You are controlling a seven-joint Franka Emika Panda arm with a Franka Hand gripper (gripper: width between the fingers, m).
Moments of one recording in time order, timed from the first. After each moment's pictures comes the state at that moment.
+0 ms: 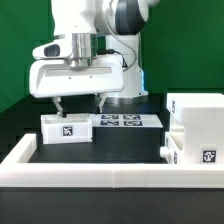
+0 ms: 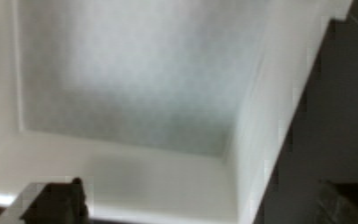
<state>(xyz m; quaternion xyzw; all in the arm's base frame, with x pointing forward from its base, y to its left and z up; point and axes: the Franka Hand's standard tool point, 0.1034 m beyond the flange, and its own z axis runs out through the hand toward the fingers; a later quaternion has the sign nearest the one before) 0.424 -0.118 0.037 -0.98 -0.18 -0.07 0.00</state>
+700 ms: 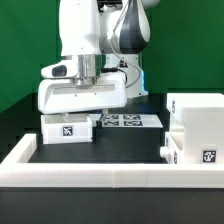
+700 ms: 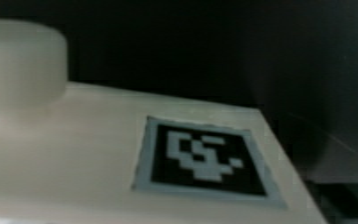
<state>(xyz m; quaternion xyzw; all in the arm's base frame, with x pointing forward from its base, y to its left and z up) 0.401 -0.113 0.005 -0.98 -0.18 -0.06 0.00</state>
